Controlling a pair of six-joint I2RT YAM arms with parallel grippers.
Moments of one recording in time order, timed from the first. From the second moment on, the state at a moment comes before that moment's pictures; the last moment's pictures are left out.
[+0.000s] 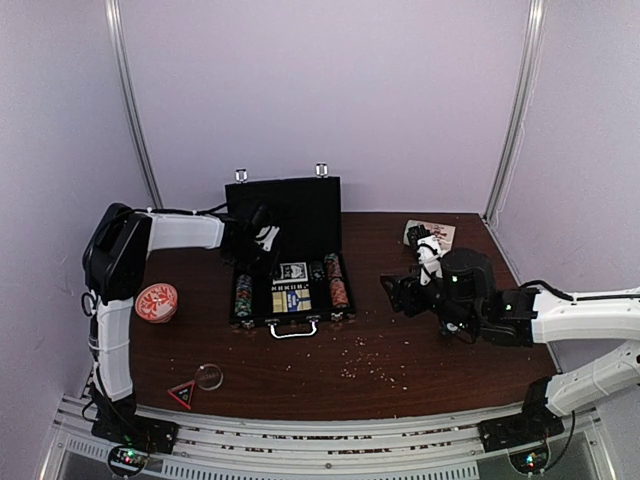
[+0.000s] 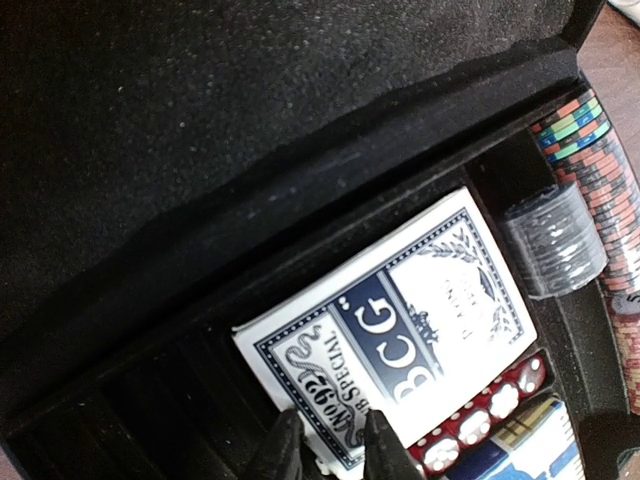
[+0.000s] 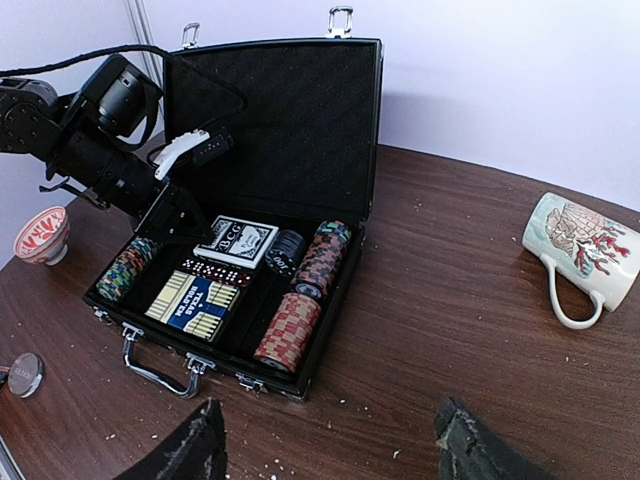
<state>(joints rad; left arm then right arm) -0.53 2.12 1.54 -0.44 0.12 -0.17 0.95 1.17 0.66 0.14 0.43 0.27</state>
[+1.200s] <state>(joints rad) -0.66 1.48 1.03 -0.49 -0.16 -0.35 0.95 1.12 0.62 0.18 0.46 0.27</state>
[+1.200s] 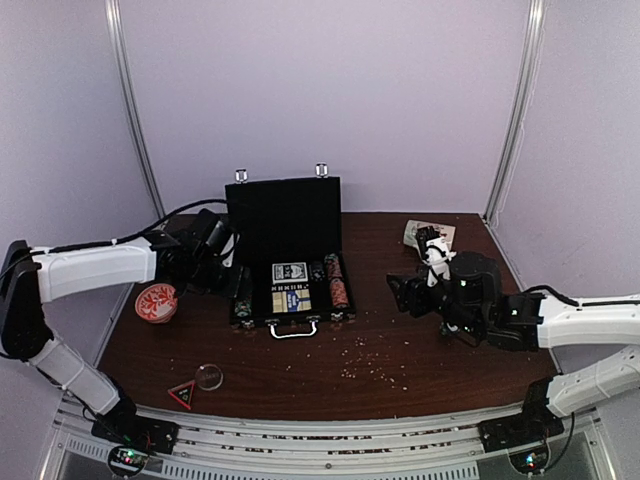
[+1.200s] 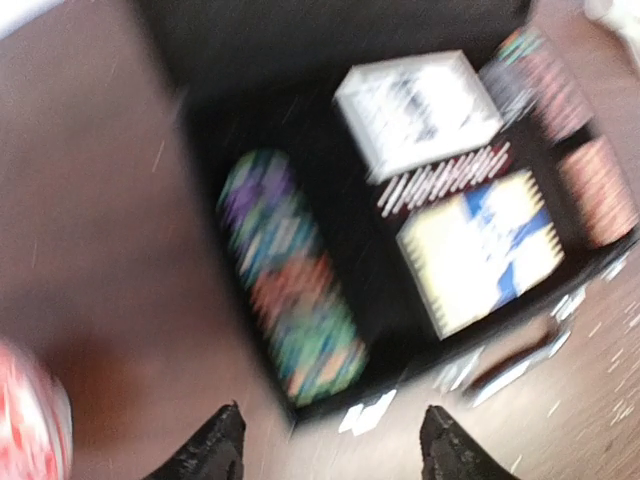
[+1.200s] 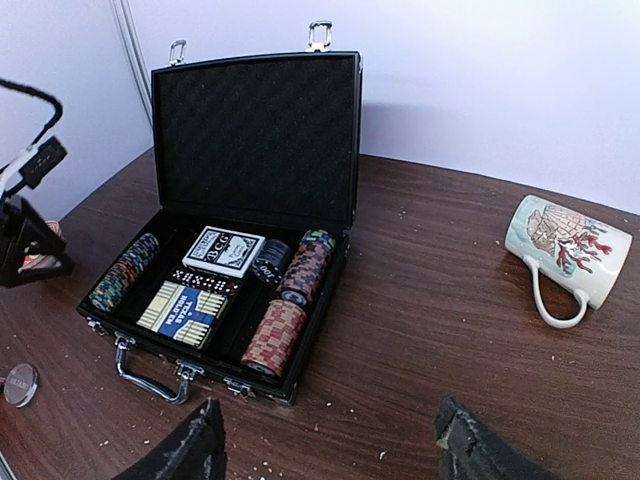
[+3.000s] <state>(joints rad) -0.90 1.39 0.71 -0.77 -0.15 -0.72 0.94 1.10 0.60 0.21 0.49 0.28</state>
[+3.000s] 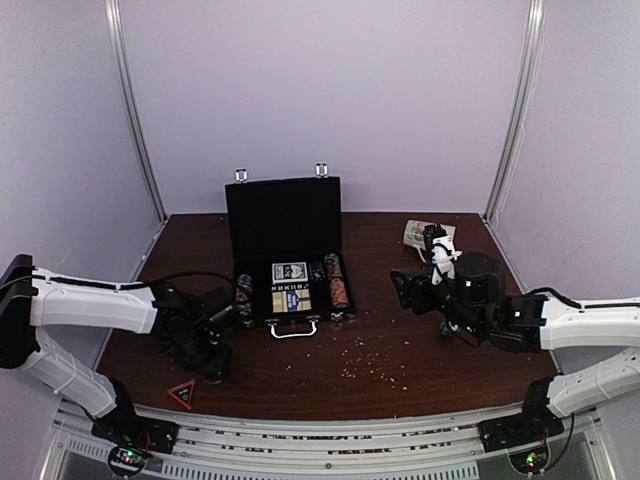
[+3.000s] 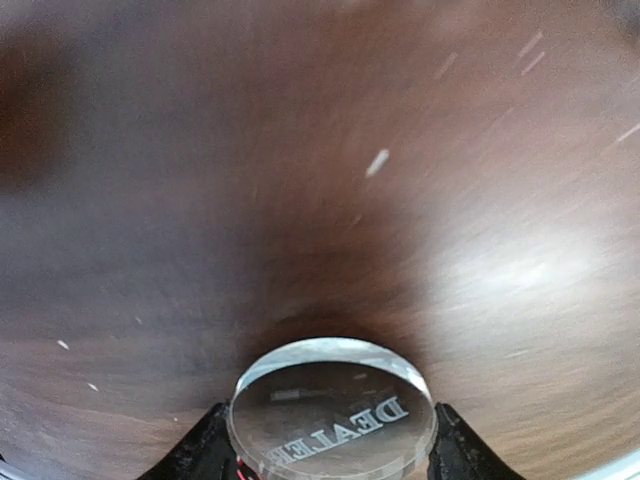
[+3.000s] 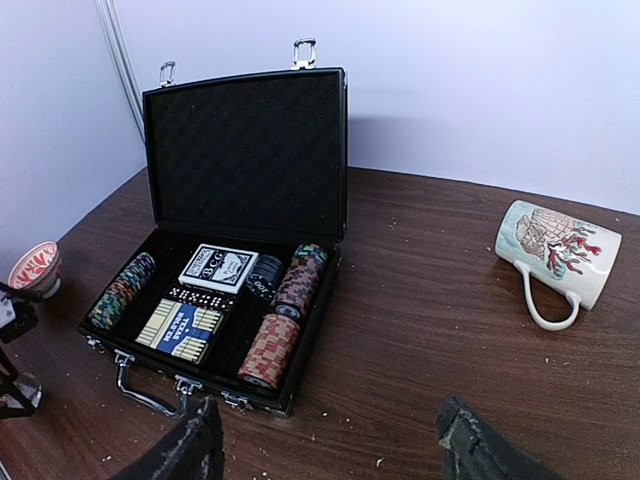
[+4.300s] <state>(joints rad) -0.68 2.25 1.97 -0.79 -0.16 -0.18 0.94 1.00 0.53 0.25 0.54 0.29</state>
